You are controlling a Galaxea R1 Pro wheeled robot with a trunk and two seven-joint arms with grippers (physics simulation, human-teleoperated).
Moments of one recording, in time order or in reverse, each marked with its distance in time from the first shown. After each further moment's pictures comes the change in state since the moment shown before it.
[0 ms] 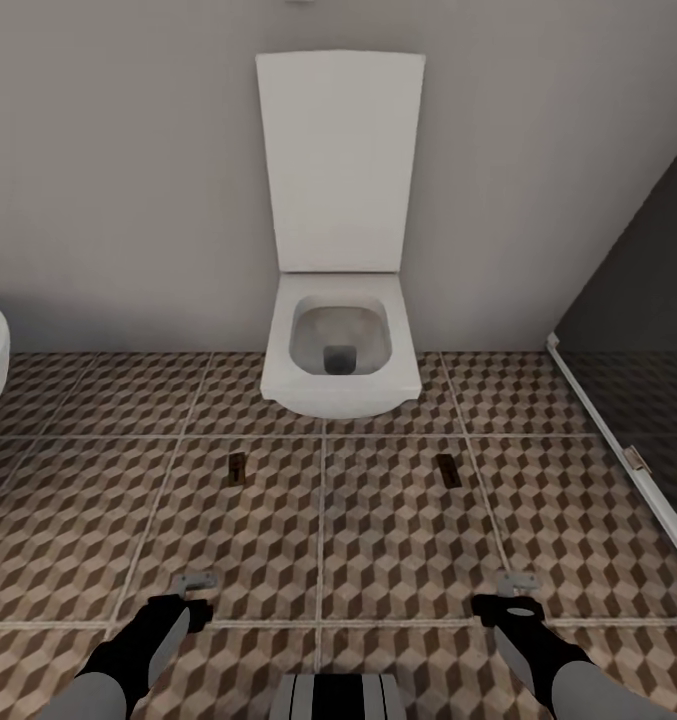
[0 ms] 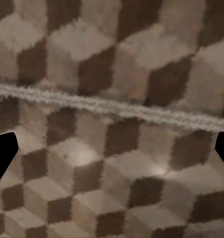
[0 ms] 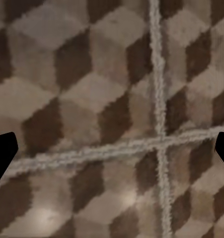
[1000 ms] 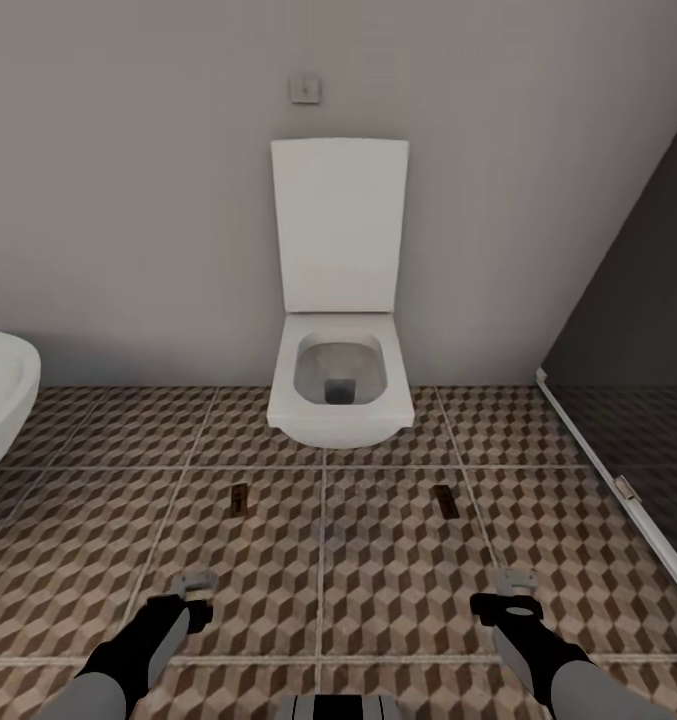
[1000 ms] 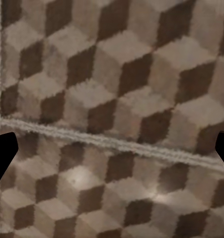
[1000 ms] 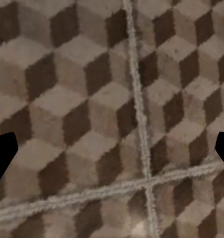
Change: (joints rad) left arm 0.000 0.001 0.002 0.002 0.003 0.002 -0.003; right arm 0.000 0.001 0.002 -0.003 0.002 -0.003 0.001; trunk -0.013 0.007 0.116
